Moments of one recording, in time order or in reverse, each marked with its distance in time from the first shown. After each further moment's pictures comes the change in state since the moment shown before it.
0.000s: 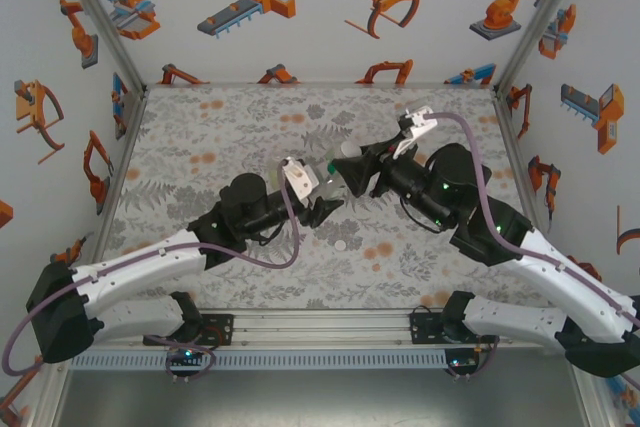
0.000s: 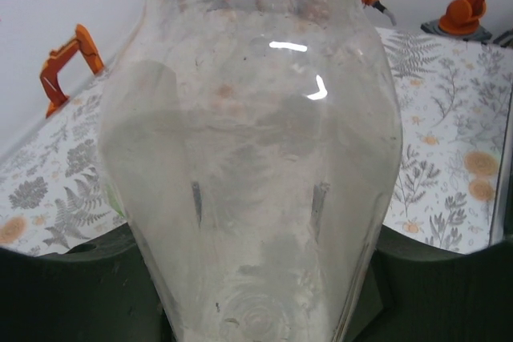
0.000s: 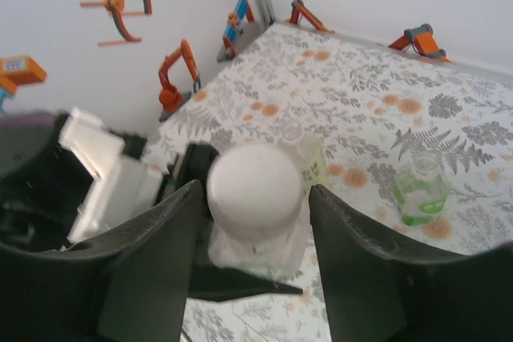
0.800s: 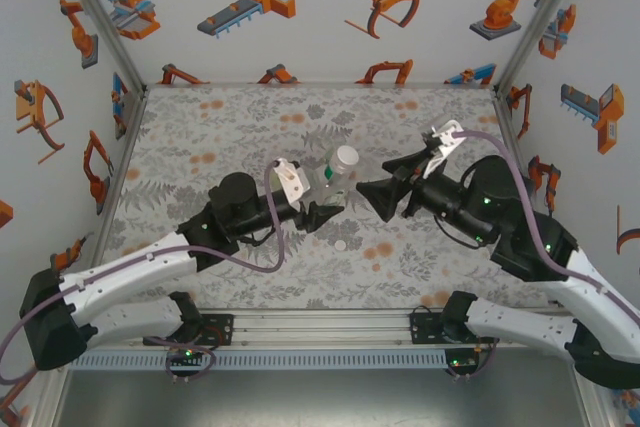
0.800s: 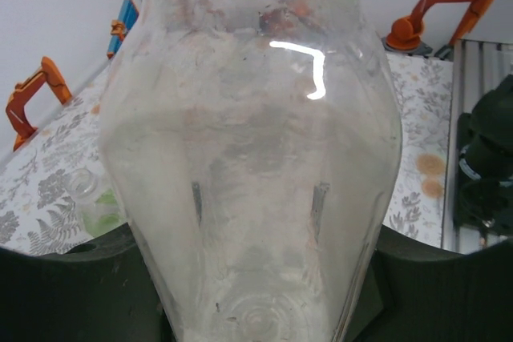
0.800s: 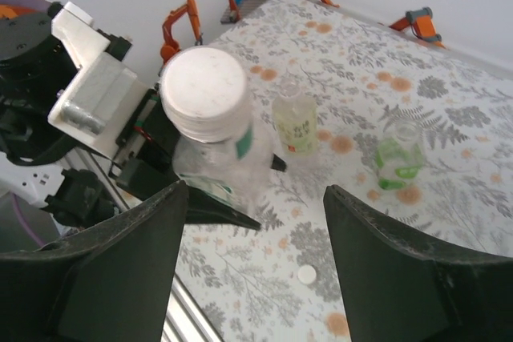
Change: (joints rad) left arm 0.002 -0.071 0.005 -0.059 0.133 -0.014; right arm 0.002 -0.123 0.085 -0.271 -0.062 -0.094
